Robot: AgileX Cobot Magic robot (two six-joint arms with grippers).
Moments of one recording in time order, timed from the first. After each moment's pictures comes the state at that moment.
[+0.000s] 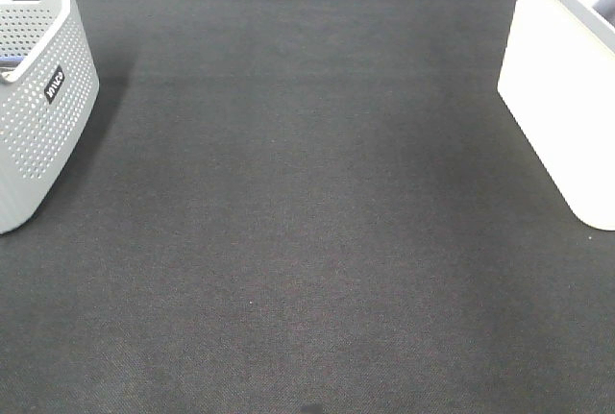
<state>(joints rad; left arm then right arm) 0.01 0.00 -0.50 -0.03 1.05 0.03 -0.21 1.98 -2.10 0.25 1.22 -0.13</state>
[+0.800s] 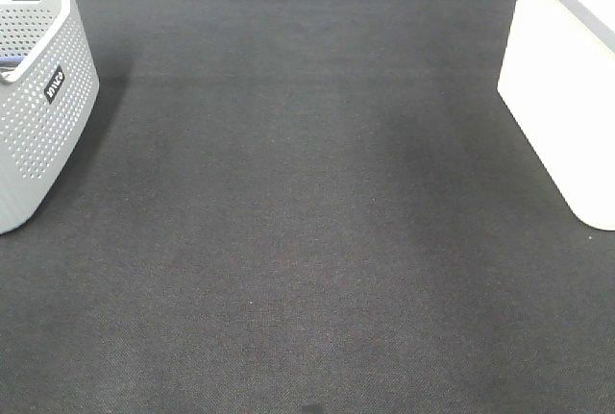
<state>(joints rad) 0.01 0.00 -0.50 -0.03 1.05 0.03 -0.04 1.95 -2.07 0.17 1.22 -0.01</state>
